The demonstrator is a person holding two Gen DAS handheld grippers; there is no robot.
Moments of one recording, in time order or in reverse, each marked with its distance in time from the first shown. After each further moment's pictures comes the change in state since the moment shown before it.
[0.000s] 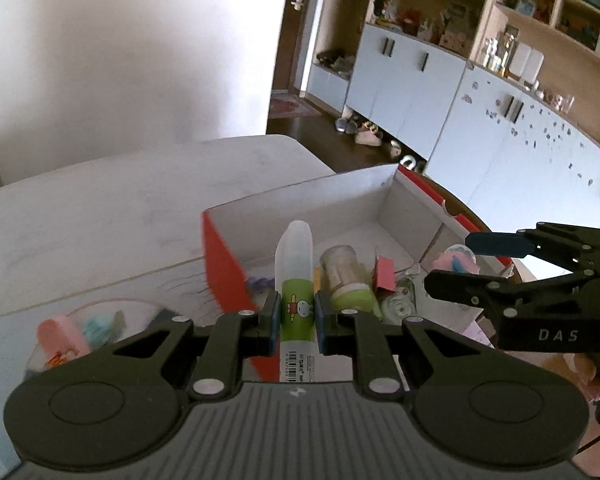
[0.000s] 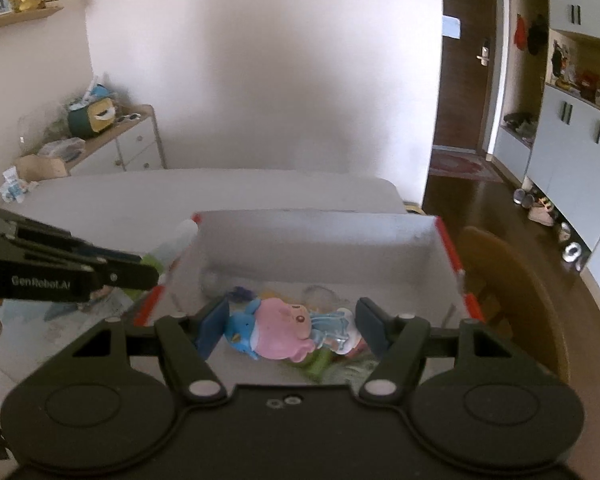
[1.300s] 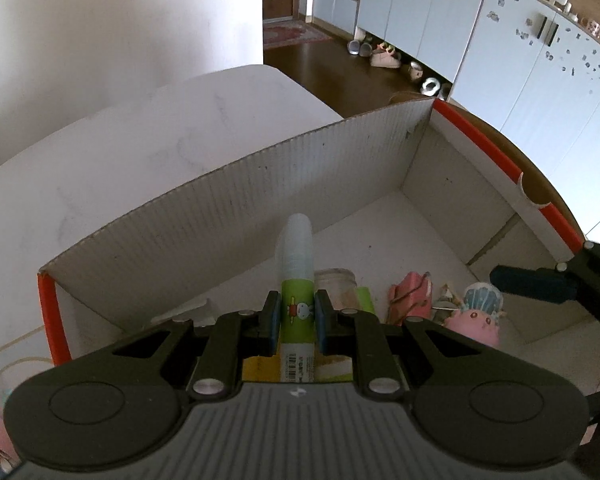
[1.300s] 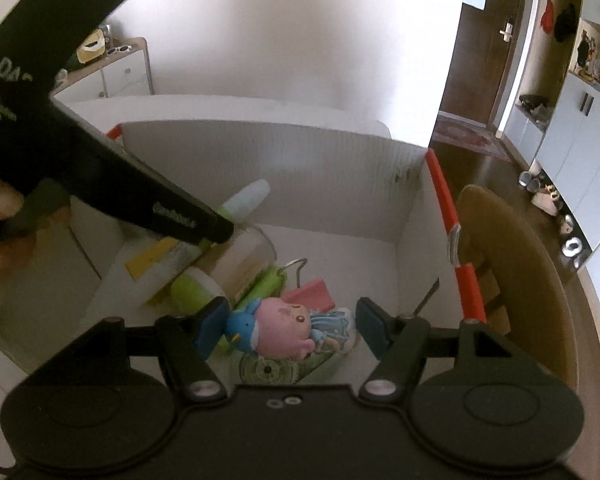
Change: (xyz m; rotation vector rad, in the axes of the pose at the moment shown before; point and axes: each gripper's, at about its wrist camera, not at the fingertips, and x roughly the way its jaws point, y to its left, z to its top) left arm 0.160 -0.047 0.056 0.071 0.242 0.088; right arm 0.082 -0.049 -0.018 -0.110 0.160 -0.006
